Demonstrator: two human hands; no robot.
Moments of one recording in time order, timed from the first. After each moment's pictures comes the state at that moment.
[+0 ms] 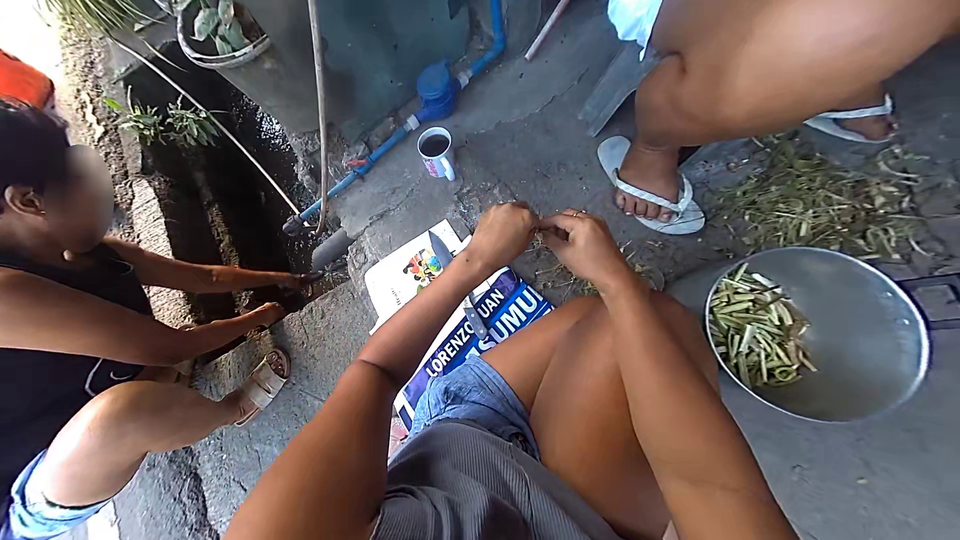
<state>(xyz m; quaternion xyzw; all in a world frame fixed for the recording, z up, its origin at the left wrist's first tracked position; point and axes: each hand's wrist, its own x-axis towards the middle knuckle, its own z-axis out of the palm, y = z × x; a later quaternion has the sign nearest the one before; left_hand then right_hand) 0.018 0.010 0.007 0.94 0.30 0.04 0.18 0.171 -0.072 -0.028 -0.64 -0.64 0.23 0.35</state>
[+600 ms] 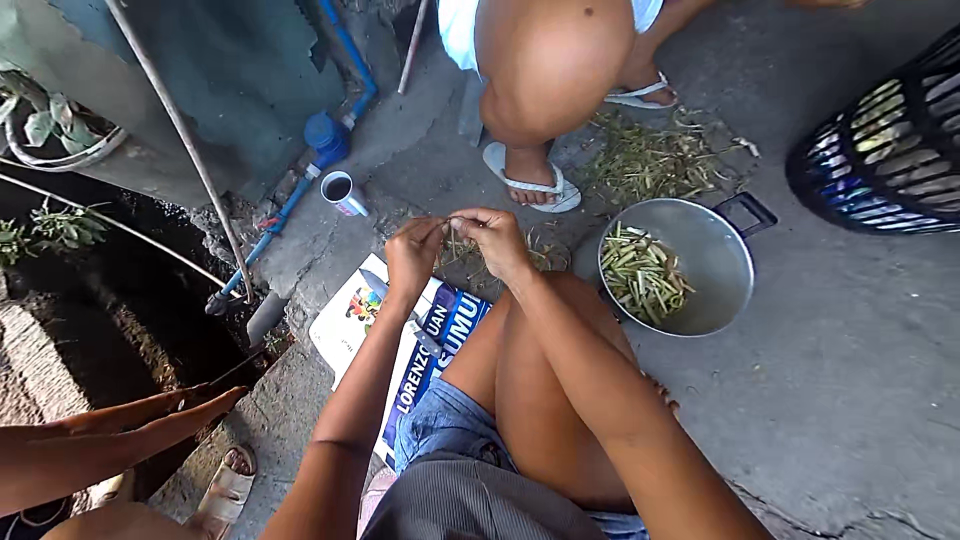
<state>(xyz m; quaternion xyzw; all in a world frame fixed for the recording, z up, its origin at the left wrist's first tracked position) 0.013 -0.005 -0.003 0.84 0.32 0.35 0.29 0.161 -0.062 -0.027 -0.52 -0.32 0.39 0.69</state>
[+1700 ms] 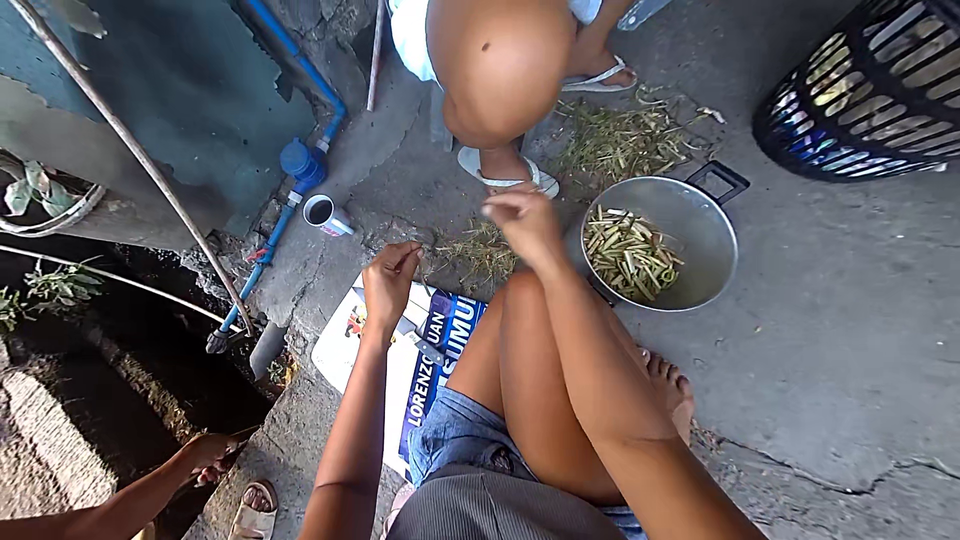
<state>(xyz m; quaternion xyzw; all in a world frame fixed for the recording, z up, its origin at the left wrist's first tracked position) -0.007 -0.002 -0.004 0.83 0.33 0.30 0.32 0.213 -0.104 0.004 -0.74 -0.39 0.19 0.51</state>
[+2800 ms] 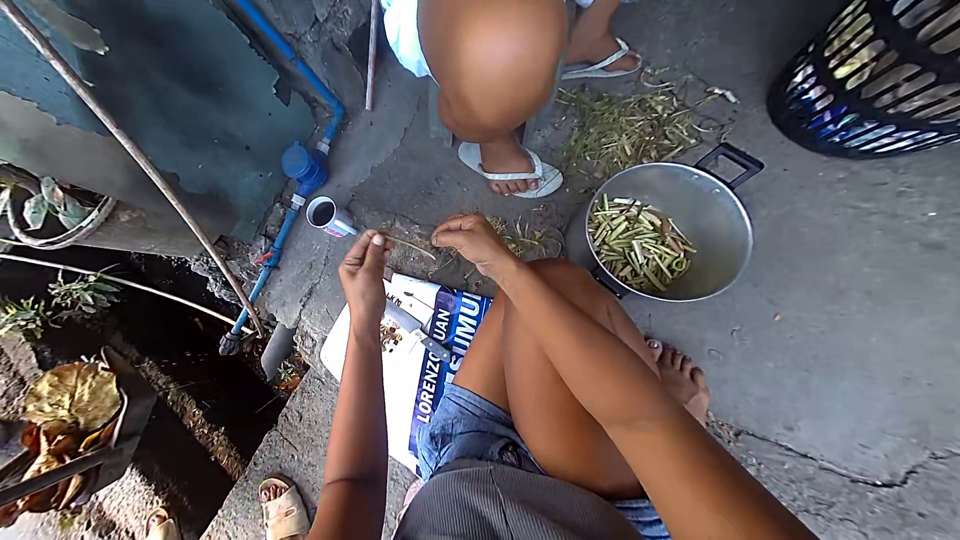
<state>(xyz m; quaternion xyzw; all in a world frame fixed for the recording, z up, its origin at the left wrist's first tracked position) -0.017 0.017 -0.001 0.58 0.32 0.43 0.61 0.165 -0.062 -0.015 -0.62 -0.31 0.46 0.56</state>
